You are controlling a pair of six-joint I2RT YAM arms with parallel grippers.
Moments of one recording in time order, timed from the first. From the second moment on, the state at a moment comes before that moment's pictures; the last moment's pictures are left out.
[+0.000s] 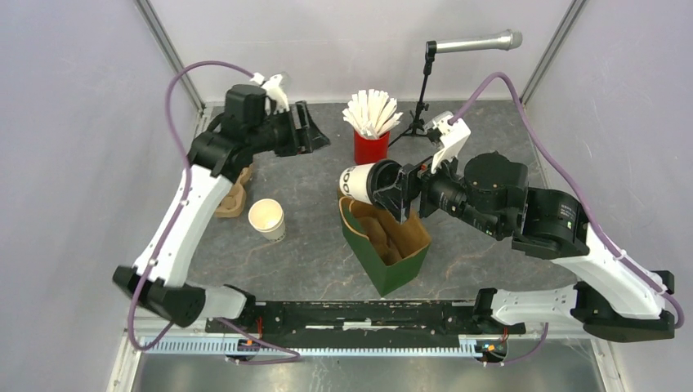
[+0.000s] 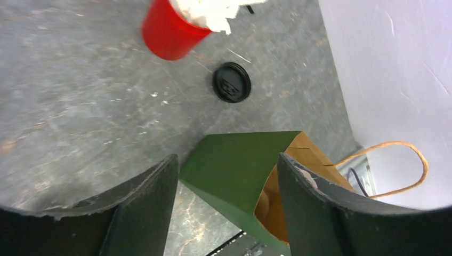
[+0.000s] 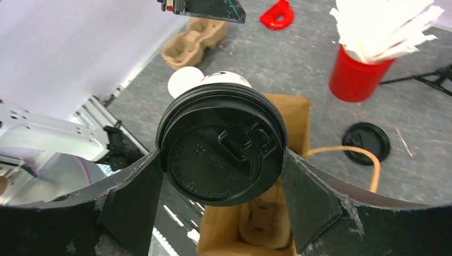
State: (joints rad) left arm -0.40 1.30 1.61 -0.82 0.23 -0.47; right arm 1.16 1.10 1.68 -0.85 0.35 0.38
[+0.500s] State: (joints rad) left arm -0.52 1.41 1.58 -0.77 0.50 -0.37; right arm 1.16 1.17 1.67 -1.09 0.39 0.37
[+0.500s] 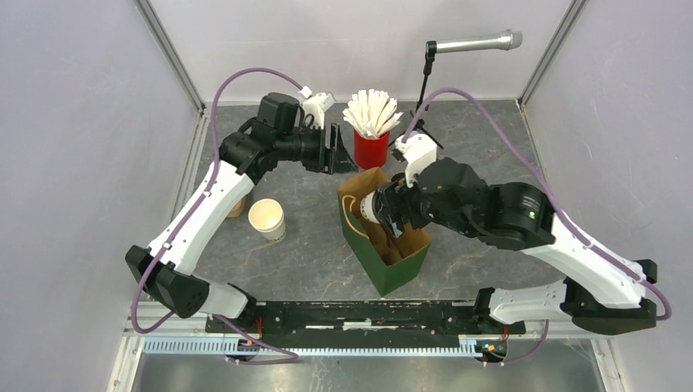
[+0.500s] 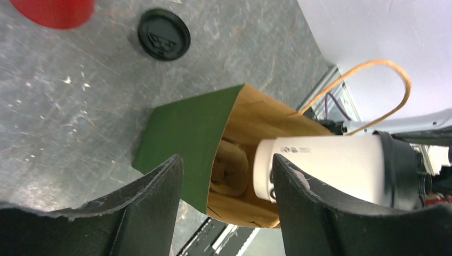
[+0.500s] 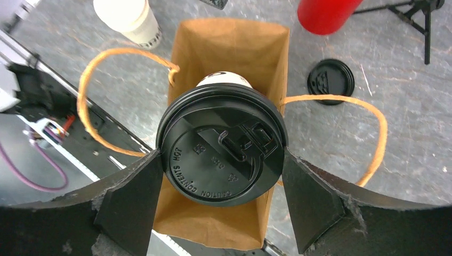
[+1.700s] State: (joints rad) left arm -0.65 1.35 1.56 -0.74 0.40 -0.52; right arm 1.04 1.06 1.37 -0.97 0.15 0.05
